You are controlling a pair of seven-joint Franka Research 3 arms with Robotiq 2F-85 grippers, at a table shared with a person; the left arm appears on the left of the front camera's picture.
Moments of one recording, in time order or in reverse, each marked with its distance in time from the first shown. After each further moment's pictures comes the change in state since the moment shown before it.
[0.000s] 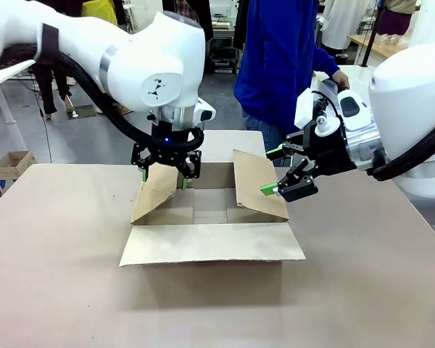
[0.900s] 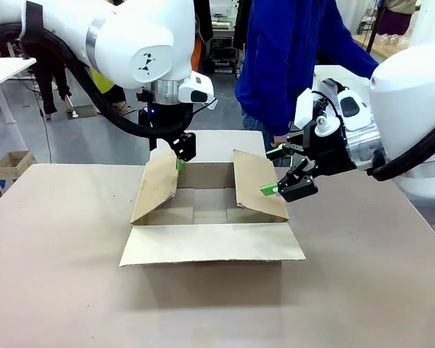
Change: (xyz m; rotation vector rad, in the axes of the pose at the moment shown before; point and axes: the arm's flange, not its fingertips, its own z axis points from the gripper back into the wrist) left arm 0.019 0.020 0.046 -0.027 -0.127 -0.535; right arm 0.000 0.000 0.000 0.000 0.000 0.000
